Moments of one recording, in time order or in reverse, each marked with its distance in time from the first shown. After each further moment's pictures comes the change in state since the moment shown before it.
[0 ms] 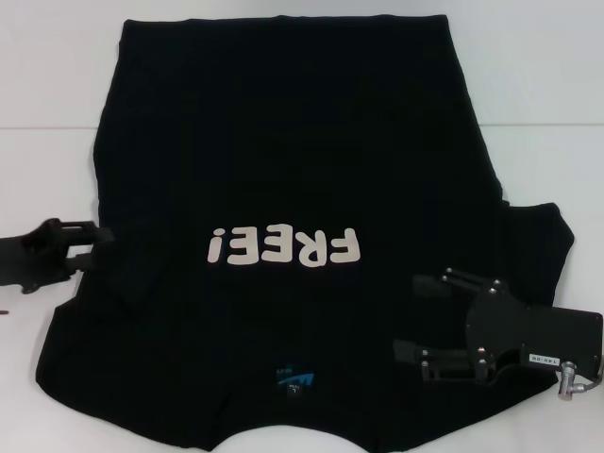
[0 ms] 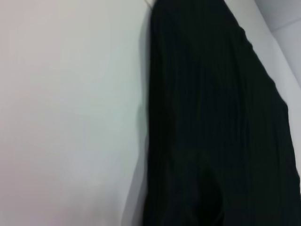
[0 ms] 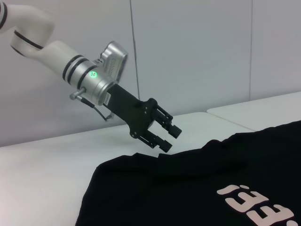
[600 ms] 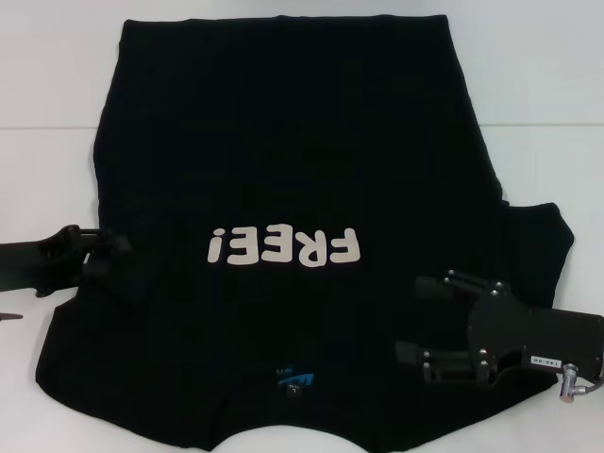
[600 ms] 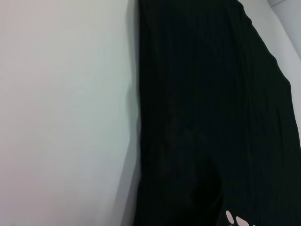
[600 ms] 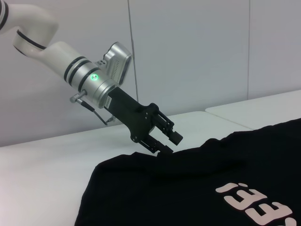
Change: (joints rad) left arm -0.012 -0.011 0.049 -0.001 0.001 -0.012 0.005; right arm -0.006 0.000 0.002 0.001 0.000 0.001 0.000
